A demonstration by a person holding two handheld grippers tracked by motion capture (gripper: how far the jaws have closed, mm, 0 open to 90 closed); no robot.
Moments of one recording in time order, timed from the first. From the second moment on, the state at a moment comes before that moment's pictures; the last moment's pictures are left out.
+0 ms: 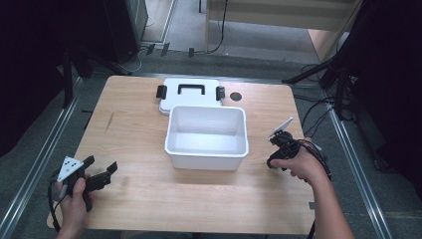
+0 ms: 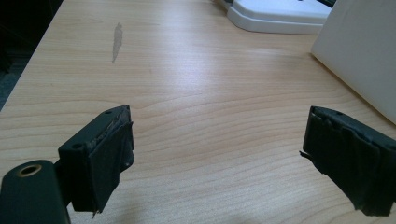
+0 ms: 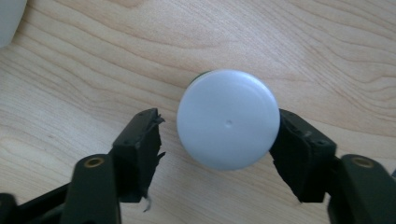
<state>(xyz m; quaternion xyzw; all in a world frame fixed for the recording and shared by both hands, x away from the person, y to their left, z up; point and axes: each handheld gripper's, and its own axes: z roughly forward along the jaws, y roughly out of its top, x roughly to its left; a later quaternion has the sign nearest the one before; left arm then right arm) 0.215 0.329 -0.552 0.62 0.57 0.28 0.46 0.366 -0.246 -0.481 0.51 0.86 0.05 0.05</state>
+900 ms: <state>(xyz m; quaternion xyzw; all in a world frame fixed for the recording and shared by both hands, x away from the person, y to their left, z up) 0.215 0.329 -0.552 0.62 0.57 0.28 0.46 0.377 -0.223 -0.426 0.44 0.90 0.06 0.05</state>
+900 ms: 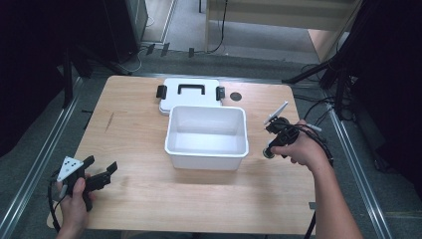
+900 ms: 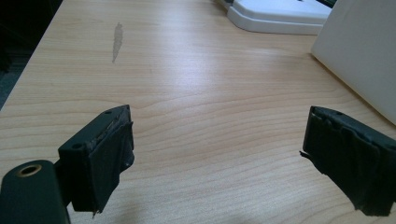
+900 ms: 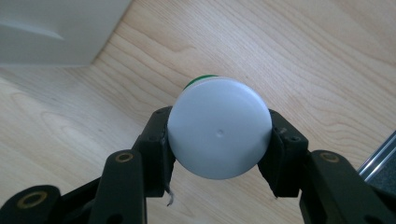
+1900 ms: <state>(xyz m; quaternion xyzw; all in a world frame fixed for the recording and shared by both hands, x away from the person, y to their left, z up) 0.216 0.330 -0.552 0.63 0.57 0.28 0.46 0.394 -0.179 -0.347 0.41 0.91 0.07 0.06</state>
